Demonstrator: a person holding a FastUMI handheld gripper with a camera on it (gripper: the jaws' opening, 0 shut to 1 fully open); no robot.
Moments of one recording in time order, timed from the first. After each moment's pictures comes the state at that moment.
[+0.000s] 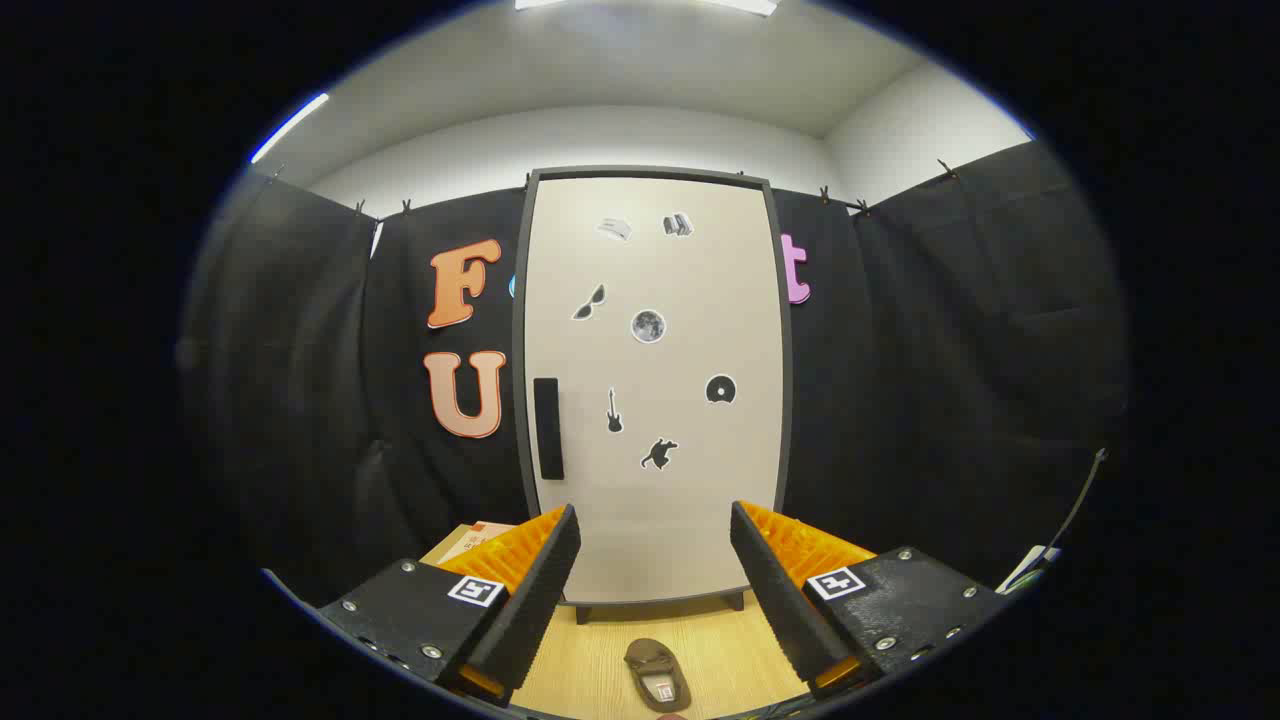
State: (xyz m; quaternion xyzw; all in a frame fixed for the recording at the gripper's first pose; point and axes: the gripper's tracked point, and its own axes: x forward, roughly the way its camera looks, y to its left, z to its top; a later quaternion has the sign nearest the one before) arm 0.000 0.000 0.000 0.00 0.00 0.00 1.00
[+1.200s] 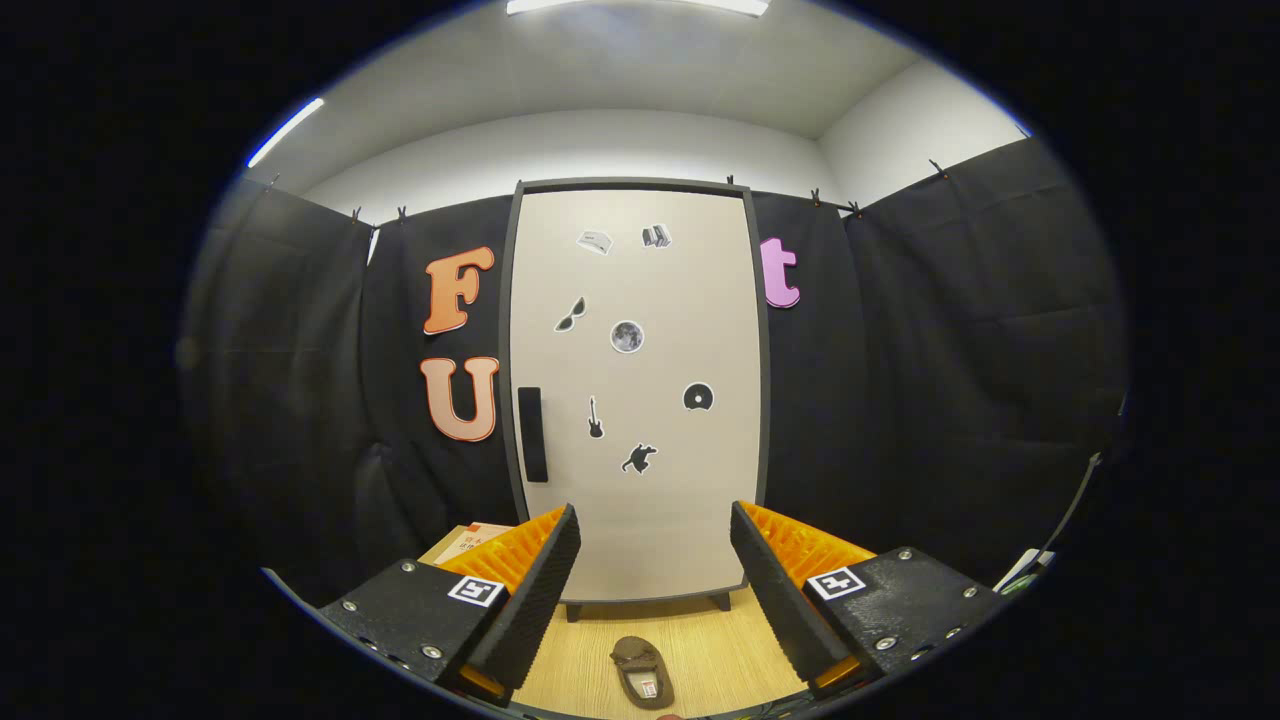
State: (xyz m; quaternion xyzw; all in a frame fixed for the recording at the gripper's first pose) arm -0.012 -0.026 0.012 0.00 0.00 0.00 1.00
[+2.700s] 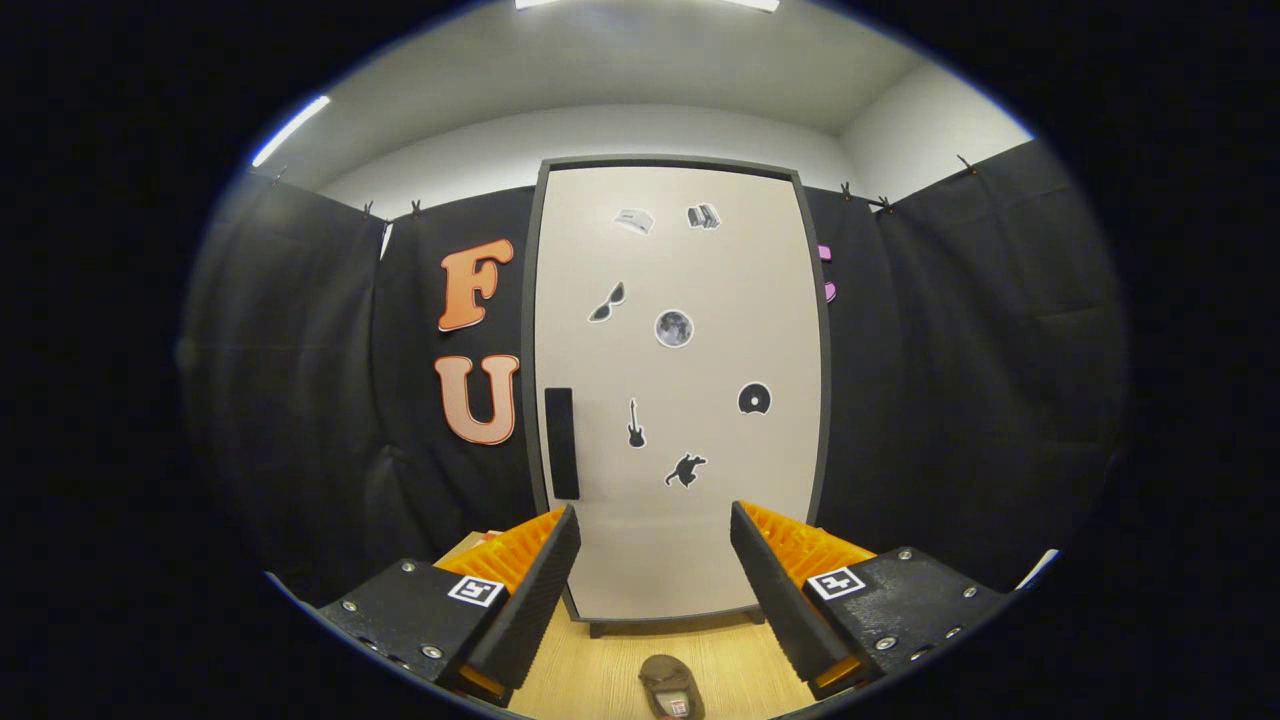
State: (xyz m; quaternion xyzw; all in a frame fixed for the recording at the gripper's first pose) arm 0.053 0.028 0.008 0.00 0.00 0.03 1.00
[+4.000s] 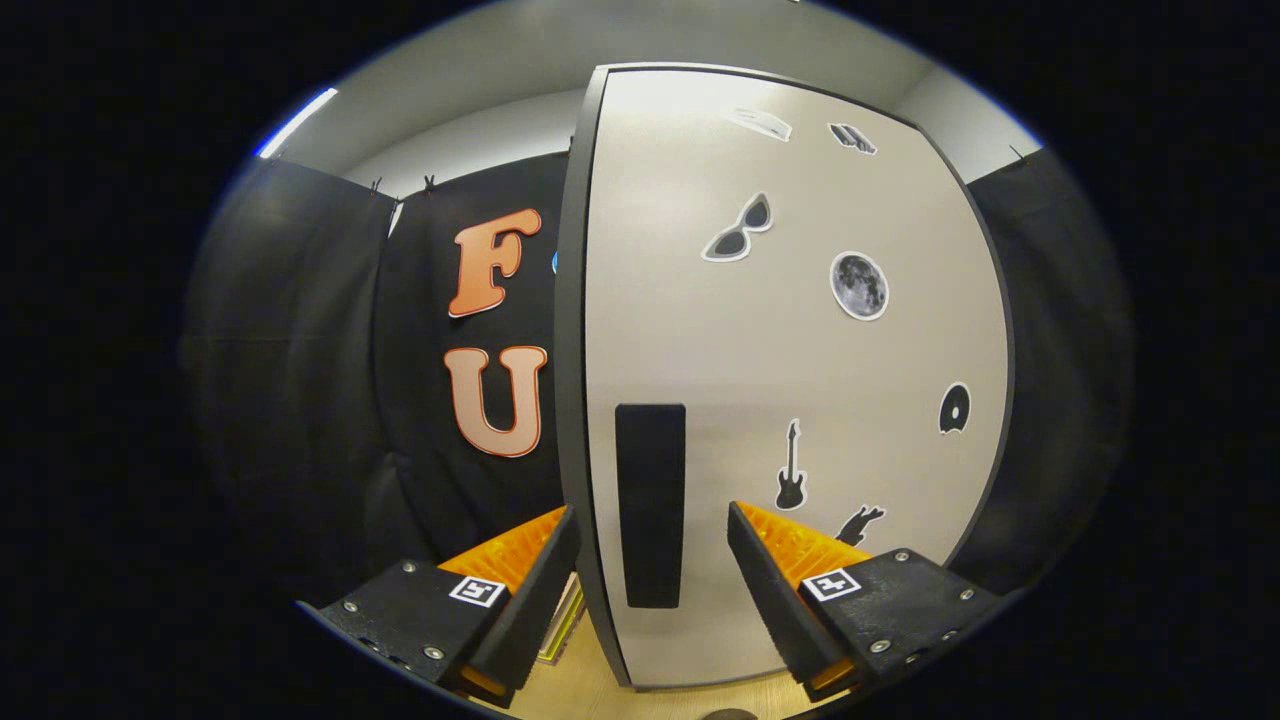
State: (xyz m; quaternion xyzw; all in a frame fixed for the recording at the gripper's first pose) arm 0.224 0.133 -0.002 -0.01 0.00 0.07 1.00
